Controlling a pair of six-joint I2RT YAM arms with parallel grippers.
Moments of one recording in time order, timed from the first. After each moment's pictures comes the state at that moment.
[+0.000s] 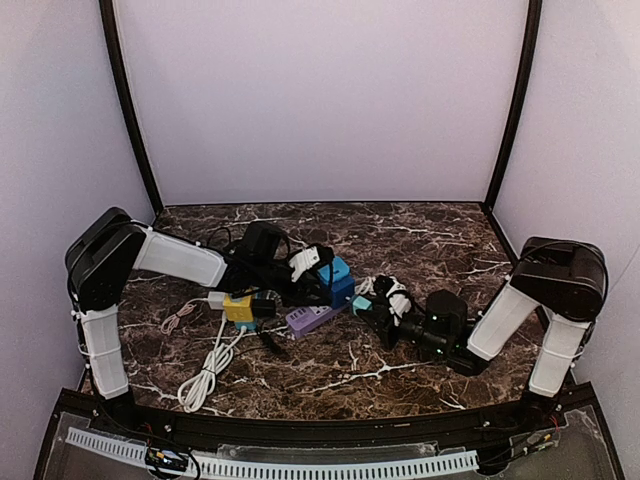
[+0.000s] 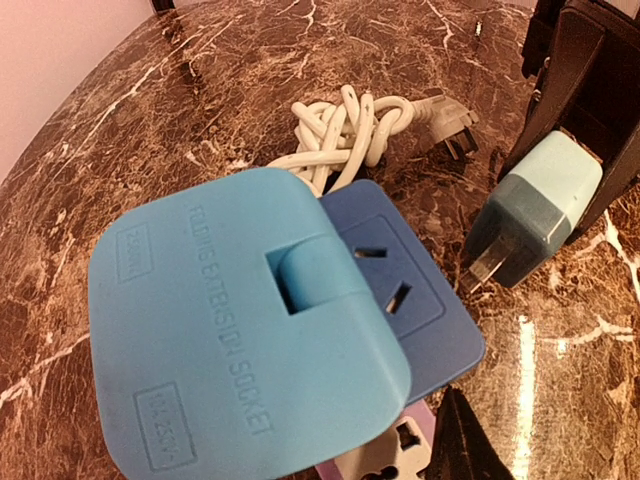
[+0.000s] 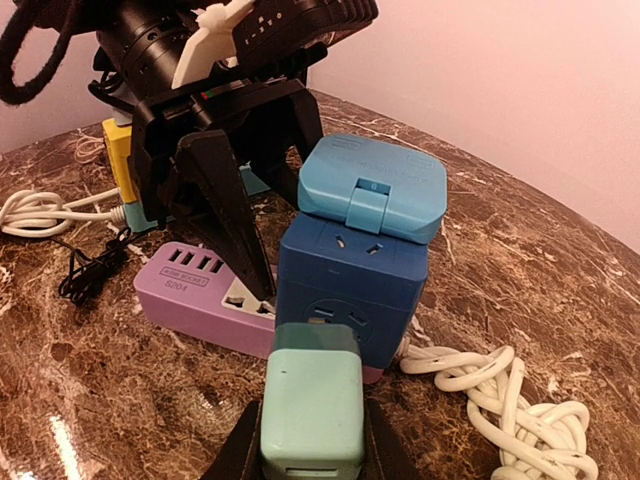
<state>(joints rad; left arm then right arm) -0.71 1.95 1.11 0.17 0.46 0.46 0.91 1.80 0.35 1.24 0.00 -0.08</state>
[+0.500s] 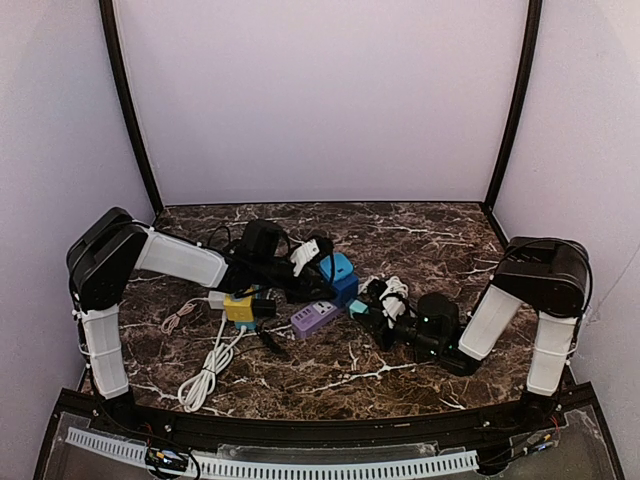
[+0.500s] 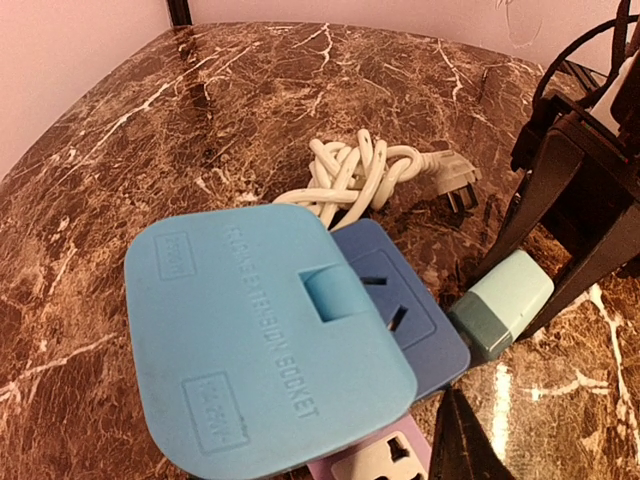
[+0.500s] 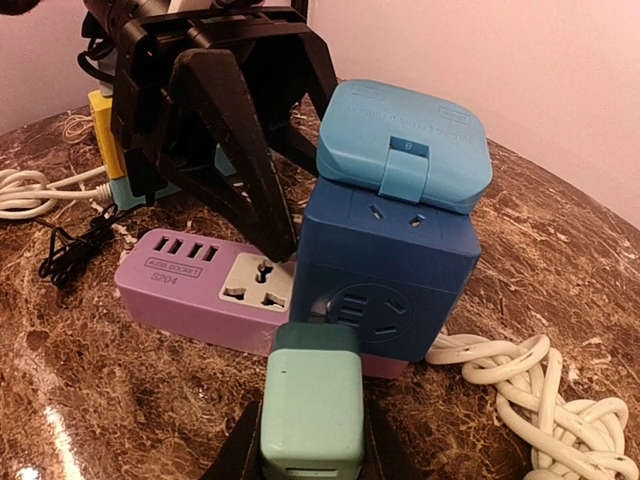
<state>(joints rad) -0.70 1.96 1.11 0.26 0.50 0.32 0.91 1.91 0.40 1.27 0.01 -0.08</state>
